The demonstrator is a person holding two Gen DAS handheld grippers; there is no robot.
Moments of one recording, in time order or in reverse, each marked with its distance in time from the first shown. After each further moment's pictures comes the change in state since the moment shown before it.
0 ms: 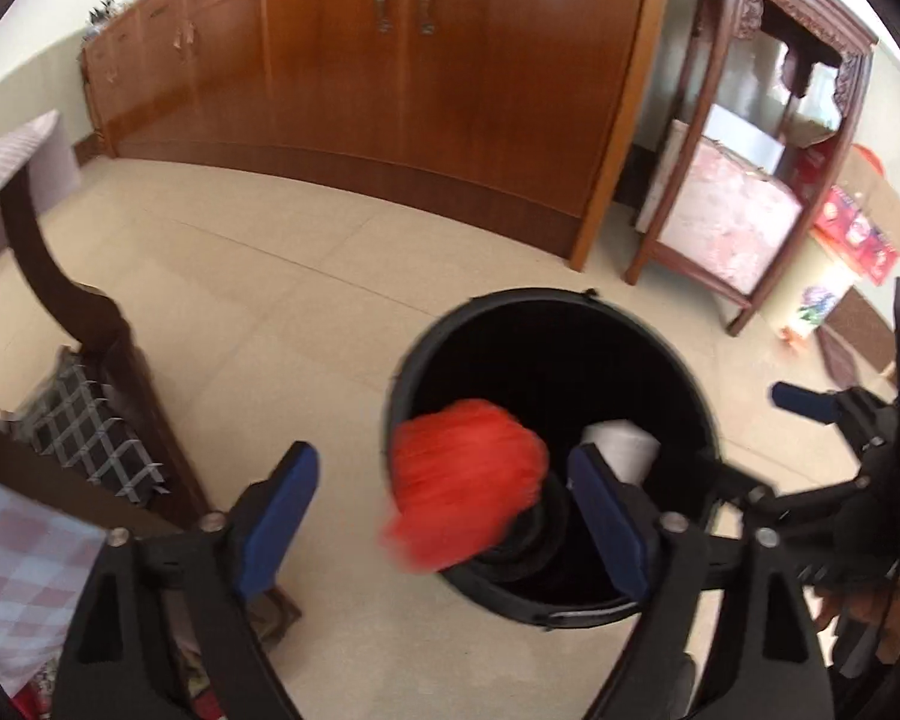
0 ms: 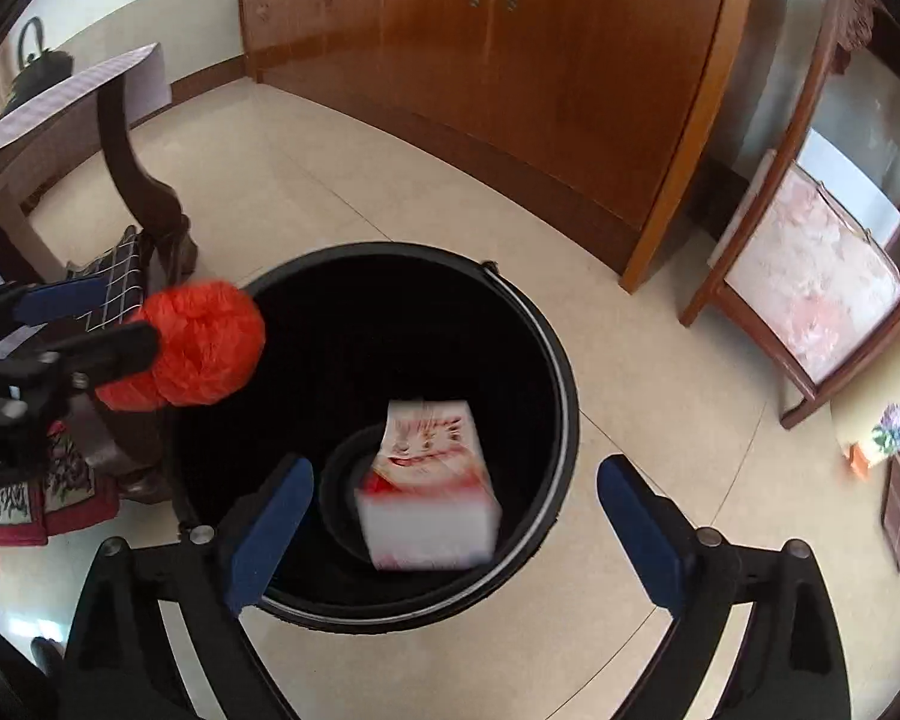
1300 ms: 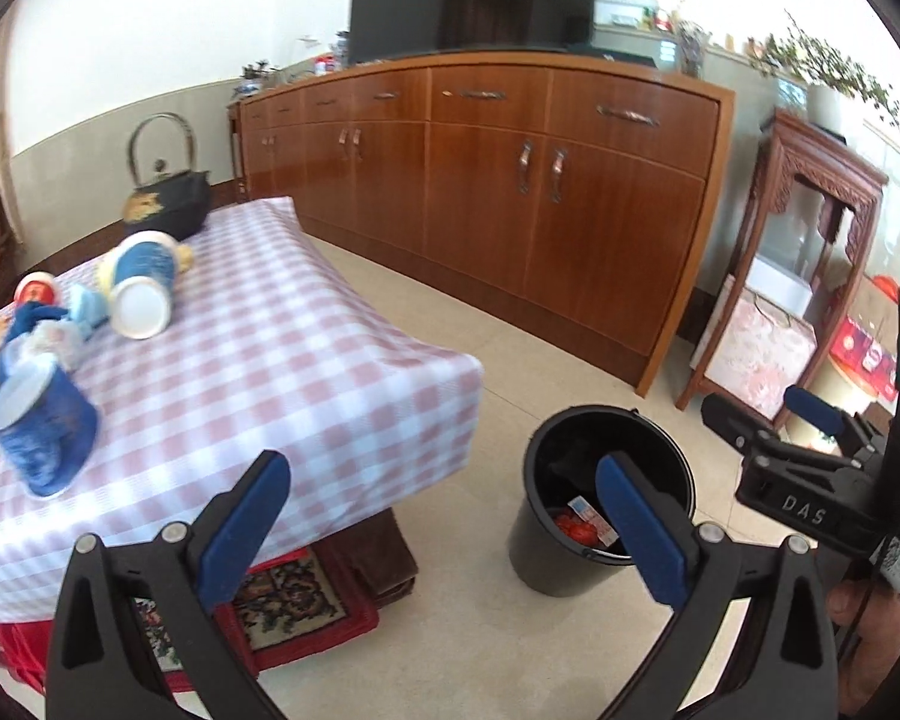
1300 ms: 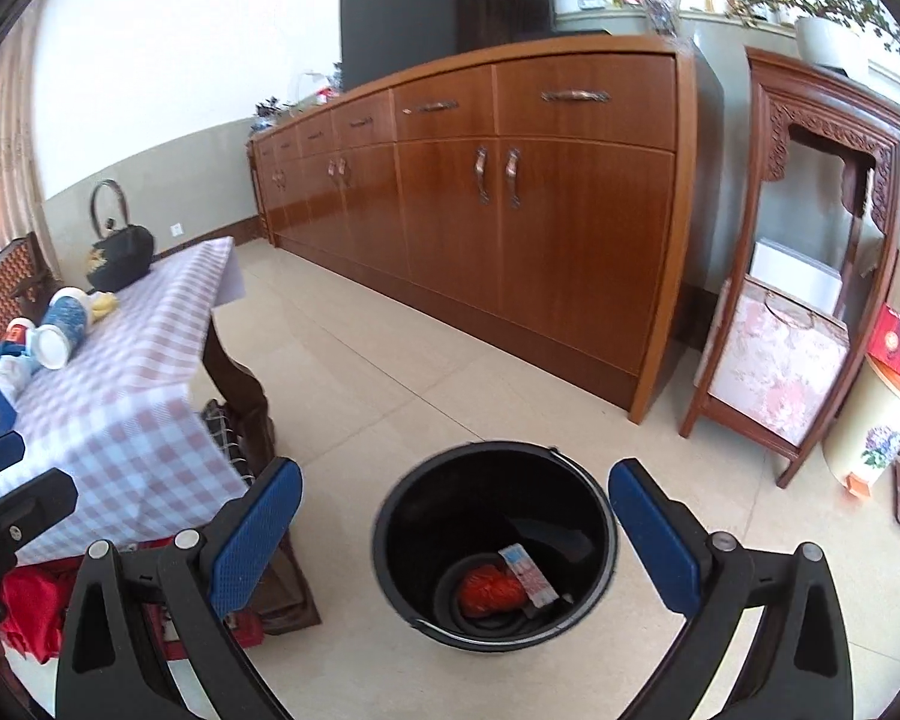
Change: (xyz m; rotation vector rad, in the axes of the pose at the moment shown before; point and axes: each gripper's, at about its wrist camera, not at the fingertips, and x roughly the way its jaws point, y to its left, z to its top) left arm -0.201 0.058 -0.038 -0.197 -0.267 0.175; right arm -0.180 0.083 0.023 0.095 -0.399 0.072
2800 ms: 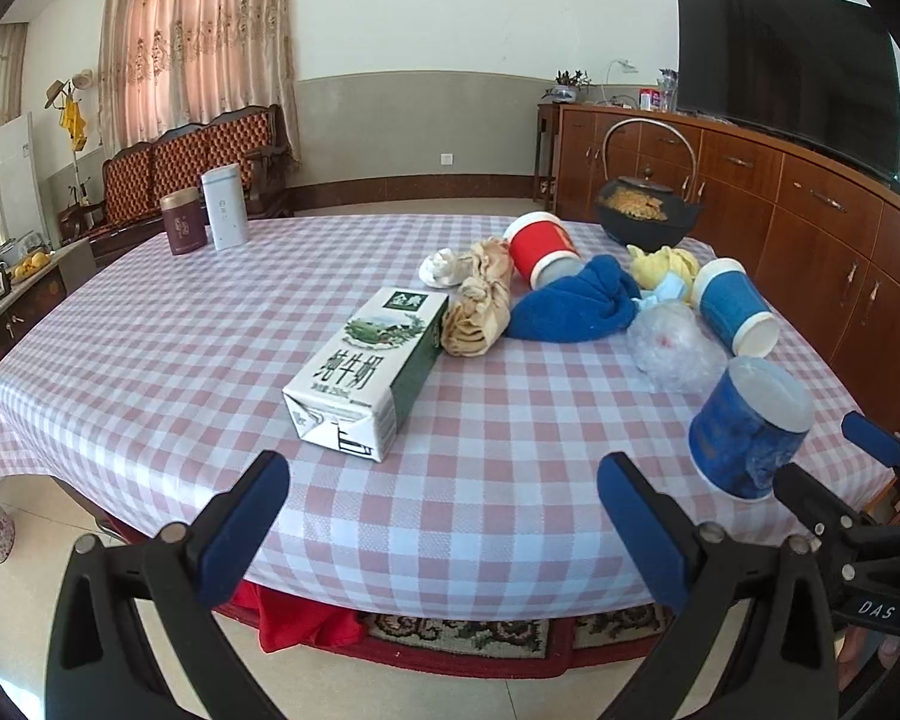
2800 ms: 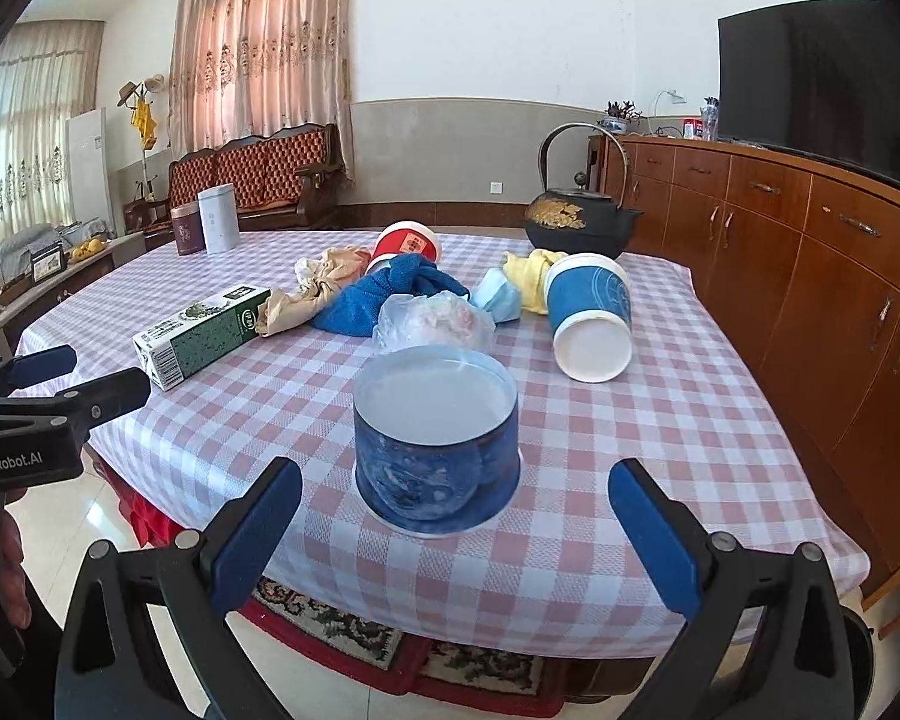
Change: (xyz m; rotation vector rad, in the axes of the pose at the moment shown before) left arm -0.093 0.321 -0.054 -0.346 -0.049 0.554; right arm -0.007 0.377 -0.008 -0.446 -0.004 0.587
